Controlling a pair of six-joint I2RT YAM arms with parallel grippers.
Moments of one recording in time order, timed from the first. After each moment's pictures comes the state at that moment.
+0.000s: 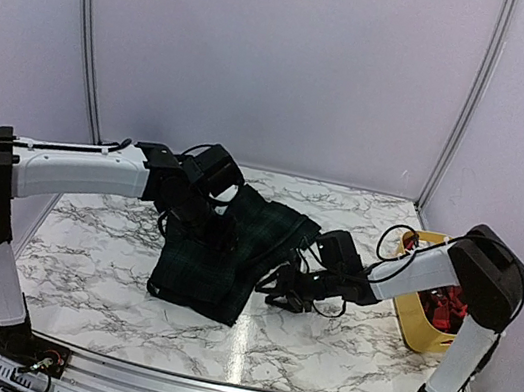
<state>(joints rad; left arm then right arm) -0.88 1.79 1.48 -0.72 0.00 -0.44 0.69 1.79 0.79 0.23 -0.62 0.94</state>
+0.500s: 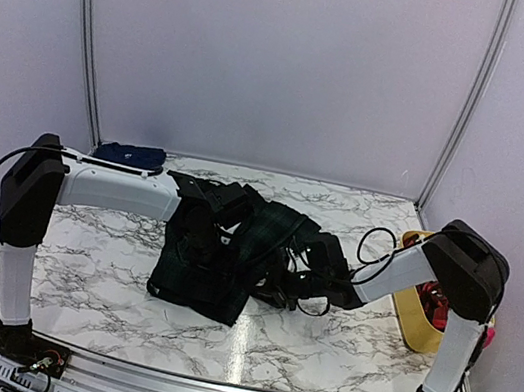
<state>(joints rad) -0.92 1.98 1.48 -0.73 0.01 -0.58 0.74 1.93 0.83 0.42 -0.57 1.09</state>
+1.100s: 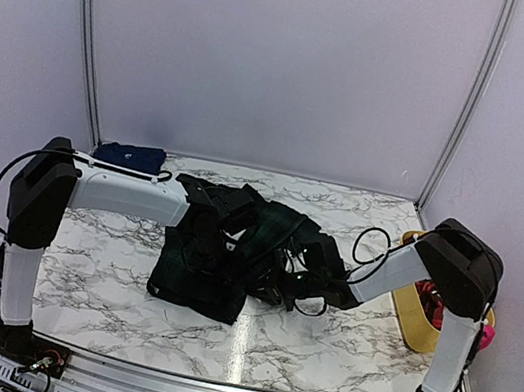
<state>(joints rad) -0.94 2.03 1.51 -0.72 0.04 -0.58 0.75 1.97 0.86 0.44 -0.56 1.10</state>
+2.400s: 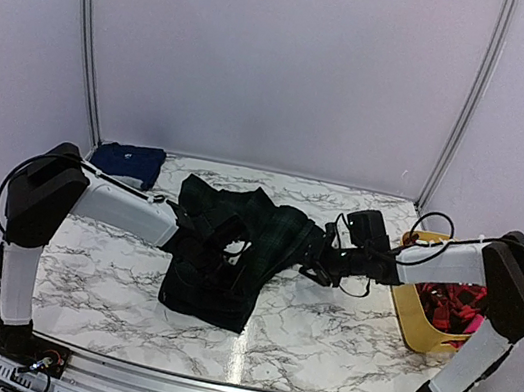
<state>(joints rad) -0.92 2.02 1.27 -0.28 0.36 -0.61 0.55 1.68 0.83 0.11 -0.44 0.92</state>
